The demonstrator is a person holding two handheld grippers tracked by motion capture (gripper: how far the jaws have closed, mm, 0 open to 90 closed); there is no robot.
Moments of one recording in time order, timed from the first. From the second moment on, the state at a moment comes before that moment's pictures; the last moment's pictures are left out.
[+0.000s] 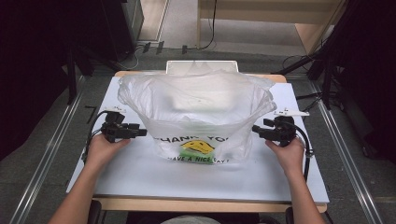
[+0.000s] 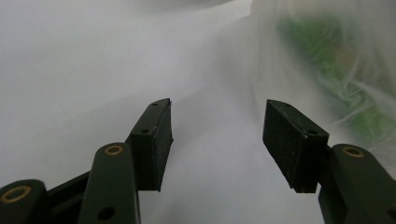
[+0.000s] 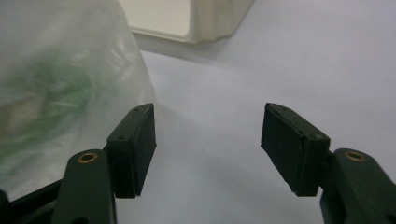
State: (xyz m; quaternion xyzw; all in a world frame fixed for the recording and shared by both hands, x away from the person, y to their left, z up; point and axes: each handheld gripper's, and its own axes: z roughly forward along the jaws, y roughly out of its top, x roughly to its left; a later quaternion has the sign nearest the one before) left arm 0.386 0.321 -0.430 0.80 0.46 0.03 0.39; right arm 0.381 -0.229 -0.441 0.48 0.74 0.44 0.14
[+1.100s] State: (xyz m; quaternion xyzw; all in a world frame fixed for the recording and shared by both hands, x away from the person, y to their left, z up) left arm 0.448 0.317 -0.244 0.85 0.33 0.05 0.41; right arm 0.431 -0.236 -0.227 0.31 0.81 0.48 0.13
